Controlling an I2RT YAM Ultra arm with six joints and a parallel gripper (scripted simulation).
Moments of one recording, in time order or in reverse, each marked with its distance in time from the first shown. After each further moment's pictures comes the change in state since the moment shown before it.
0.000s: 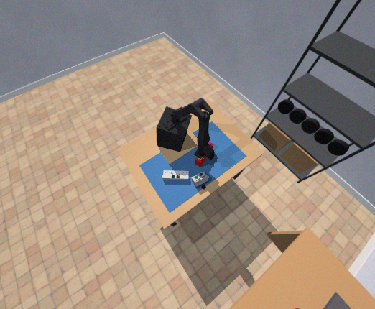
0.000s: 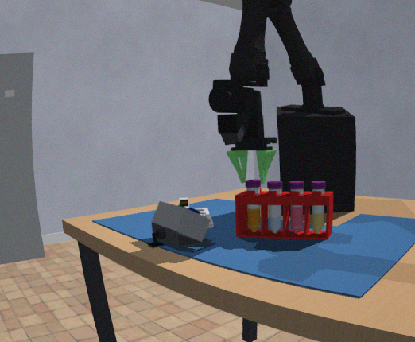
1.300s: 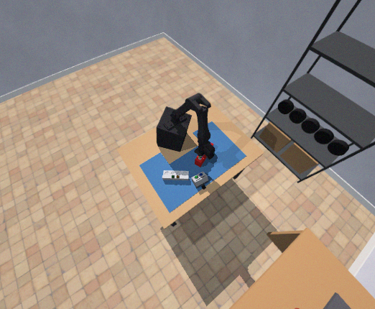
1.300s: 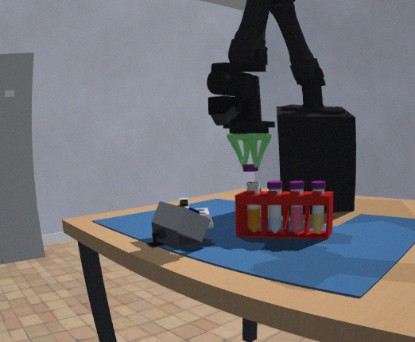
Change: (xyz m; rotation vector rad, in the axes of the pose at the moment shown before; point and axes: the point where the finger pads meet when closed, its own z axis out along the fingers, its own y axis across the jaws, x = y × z) arm -0.006 -0.002 -0.036 0.004 -0.025 0.209
